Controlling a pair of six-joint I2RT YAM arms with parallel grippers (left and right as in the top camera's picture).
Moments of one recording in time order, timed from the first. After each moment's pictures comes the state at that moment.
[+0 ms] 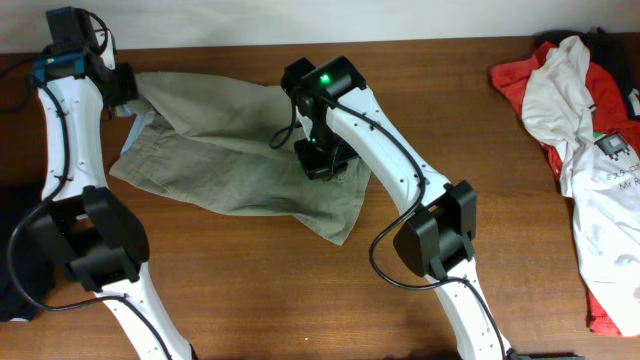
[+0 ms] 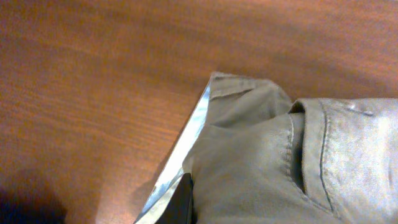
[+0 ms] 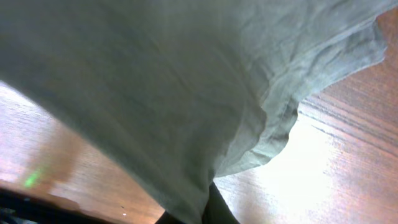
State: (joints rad) left arm 0.25 2.23 2.17 -0.97 -0.07 0.04; right arm 0.58 2.41 2.46 -1.69 -0.13 0.23
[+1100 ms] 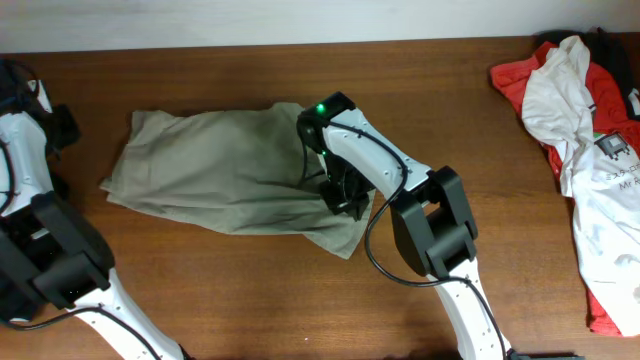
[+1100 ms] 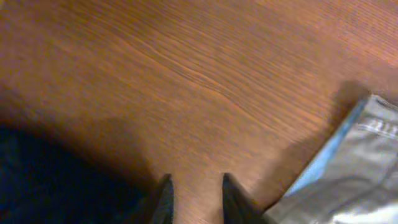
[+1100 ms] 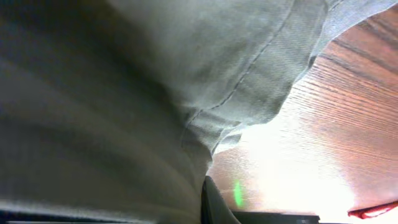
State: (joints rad) left arm 0.50 2.23 1.99 -0.84 -0.08 0.04; right arm 0.57 2.40 2.07 -1.68 -0.03 0.21
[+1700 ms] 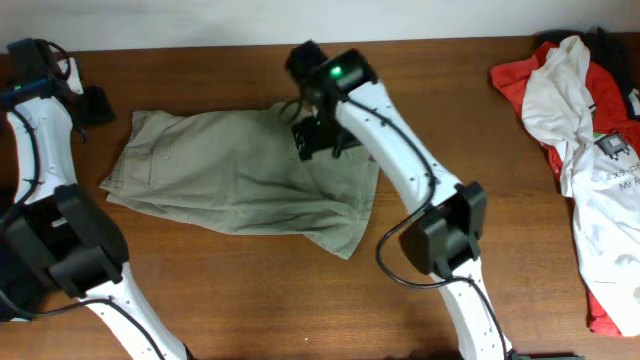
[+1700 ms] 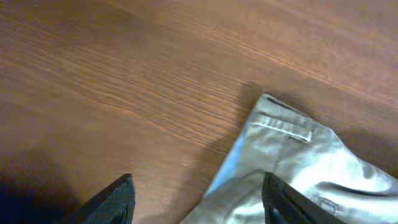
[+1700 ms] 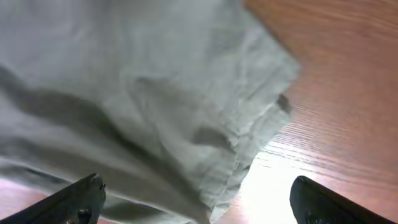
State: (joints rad) left arm 0.40 2.25 2.05 -0.86 0.00 0.04; right arm 0.55 2.39 2.50 -1.57 0.06 0.33
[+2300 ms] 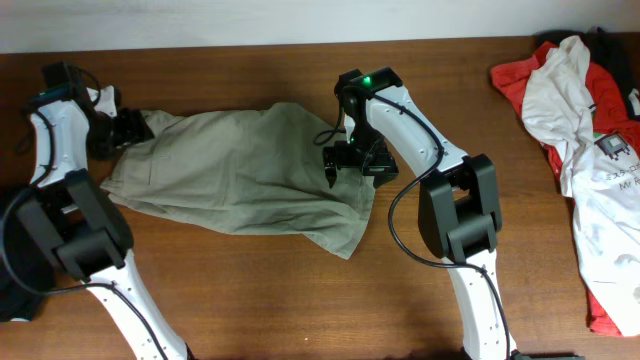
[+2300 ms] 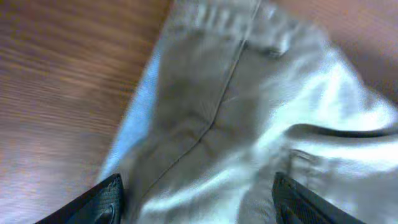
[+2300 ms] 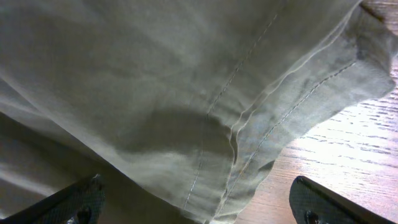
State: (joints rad) left arm 0.38 2.40 2.06 -1.02 0.25 0.04; right arm 0.39 2.41 2.11 -1.46 -0.25 0.31
